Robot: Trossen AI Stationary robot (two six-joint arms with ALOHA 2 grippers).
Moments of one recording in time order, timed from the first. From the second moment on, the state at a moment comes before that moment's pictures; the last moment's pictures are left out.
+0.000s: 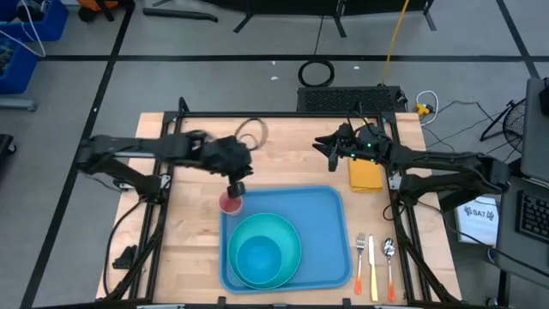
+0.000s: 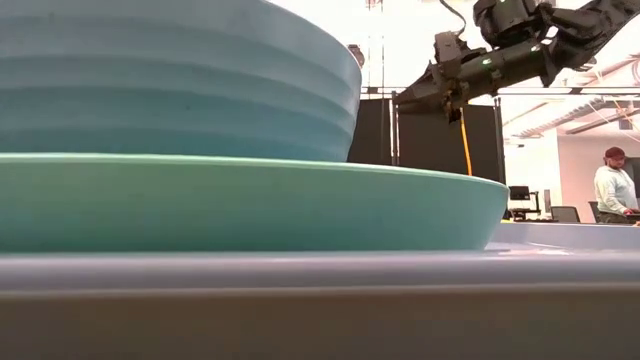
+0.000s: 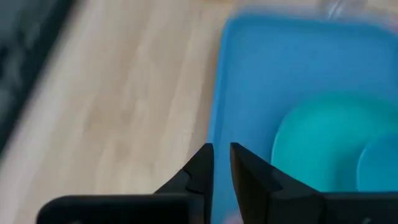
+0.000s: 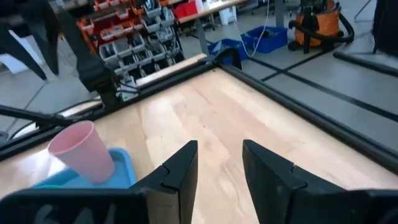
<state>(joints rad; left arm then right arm) 0.00 1.36 1.32 -0.81 -0.11 -0.16 -0.41 1.04 0.49 0.34 -0.09 0.26</state>
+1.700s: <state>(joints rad) -0.06 0.41 0.05 0.42 0.03 -0.19 -0.57 0.48 0.49 -0.97 0.00 0.71</state>
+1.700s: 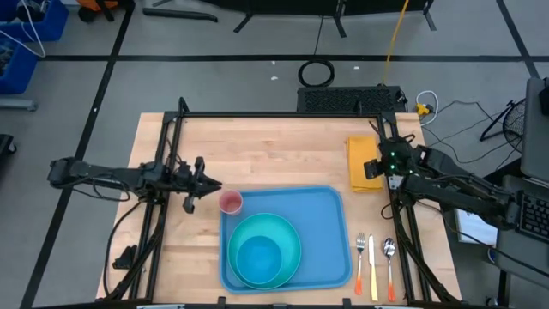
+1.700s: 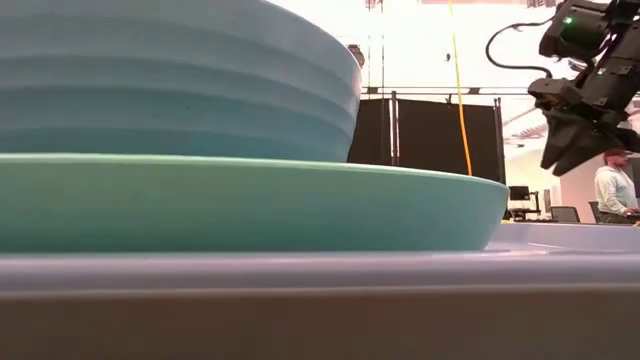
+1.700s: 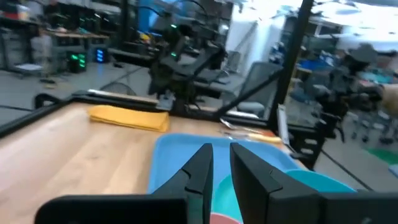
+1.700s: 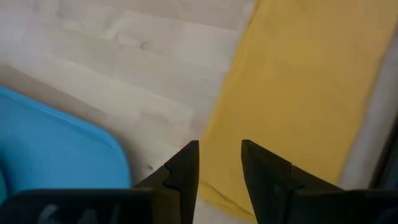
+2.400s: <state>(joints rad) -0.06 0.16 0.02 0.13 -0.05 -0.17 -0.56 0.62 0.49 -0.94 -0.02 0.74</state>
